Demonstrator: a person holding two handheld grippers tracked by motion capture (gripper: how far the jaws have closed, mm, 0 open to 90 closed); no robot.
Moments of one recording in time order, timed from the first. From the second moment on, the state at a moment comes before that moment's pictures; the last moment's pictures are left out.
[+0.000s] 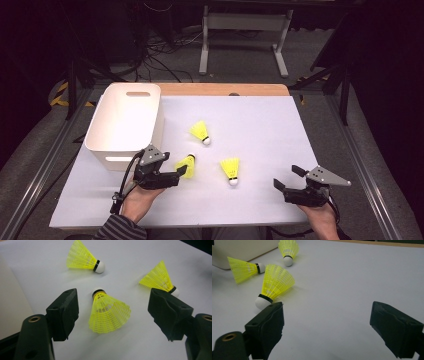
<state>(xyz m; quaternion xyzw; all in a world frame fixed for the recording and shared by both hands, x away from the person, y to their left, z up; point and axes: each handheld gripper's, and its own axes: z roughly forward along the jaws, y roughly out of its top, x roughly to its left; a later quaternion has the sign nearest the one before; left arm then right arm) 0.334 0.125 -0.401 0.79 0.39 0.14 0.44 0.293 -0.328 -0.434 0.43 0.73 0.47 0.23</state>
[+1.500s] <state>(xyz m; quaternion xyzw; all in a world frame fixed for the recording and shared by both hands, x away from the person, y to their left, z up) 0.365 0.099 -0.414 0.86 0.44 0.10 0.25 0.293 -0.327 -0.434 0.43 0.74 0.48 0.22</state>
